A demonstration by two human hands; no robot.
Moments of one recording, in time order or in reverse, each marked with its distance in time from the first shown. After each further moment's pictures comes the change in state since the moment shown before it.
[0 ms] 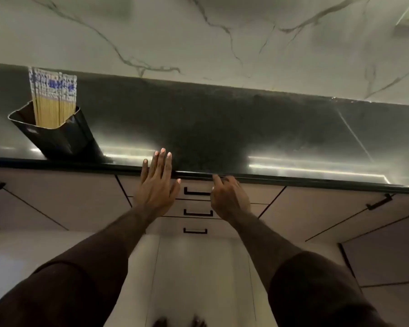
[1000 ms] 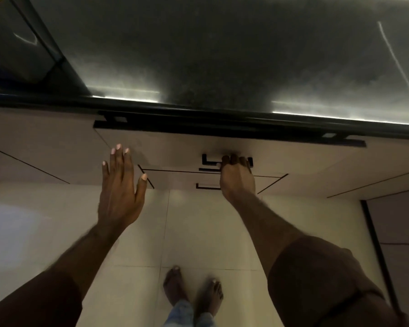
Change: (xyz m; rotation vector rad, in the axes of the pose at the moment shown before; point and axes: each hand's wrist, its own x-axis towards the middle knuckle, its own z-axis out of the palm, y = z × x) left_hand -0.089 -0.109 0.133 -0.117 -0.034 -0.226; right_hand 0.018 -0.004 0.178 -0.004 -0.211 0.270
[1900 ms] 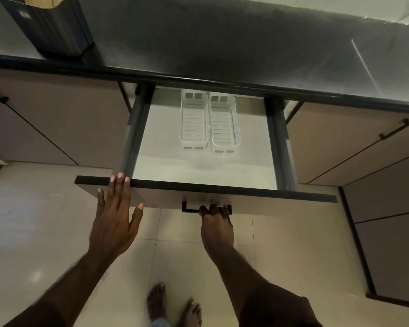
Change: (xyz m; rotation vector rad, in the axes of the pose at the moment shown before) left_hand -0.243 0.032 -0.046 0.067 0.008 0.059; right_hand -0.293 0.005 0.043 0.064 -0.083 -0.038
